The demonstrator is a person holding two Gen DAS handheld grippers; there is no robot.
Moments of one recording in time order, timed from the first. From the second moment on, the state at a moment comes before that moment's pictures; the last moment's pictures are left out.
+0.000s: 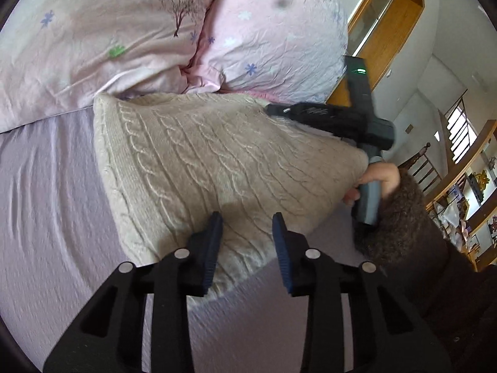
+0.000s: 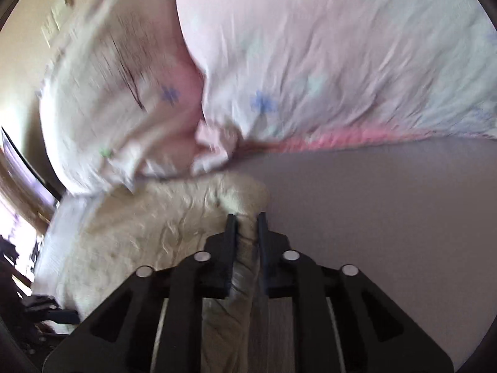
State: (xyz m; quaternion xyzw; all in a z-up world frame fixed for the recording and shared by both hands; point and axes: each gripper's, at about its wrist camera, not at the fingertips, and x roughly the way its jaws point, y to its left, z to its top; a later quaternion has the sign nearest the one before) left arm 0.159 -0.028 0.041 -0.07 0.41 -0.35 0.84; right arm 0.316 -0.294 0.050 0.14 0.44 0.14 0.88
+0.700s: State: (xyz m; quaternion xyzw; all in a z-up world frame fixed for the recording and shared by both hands) left arm 0.090 -0.015 0.048 -0.09 0.40 -0.20 0.89; right arm 0.163 -0.273 0.090 0.13 0.40 0.20 0.88
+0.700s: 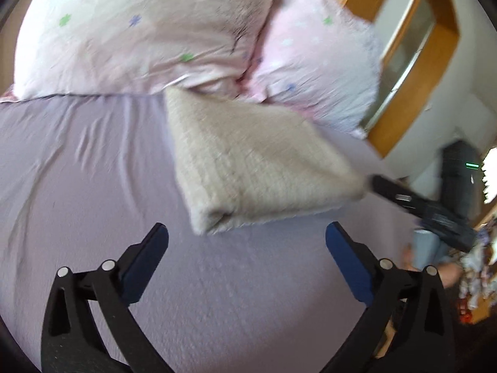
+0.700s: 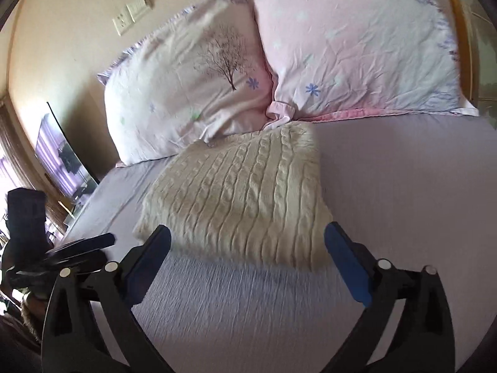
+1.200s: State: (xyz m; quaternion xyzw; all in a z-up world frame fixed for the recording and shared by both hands) left arm 0.113 -0.036 0.011 -0.02 0.47 -0.10 0.88; right arm 0.164 -0.235 0.033 0.03 0.51 0.07 0.86
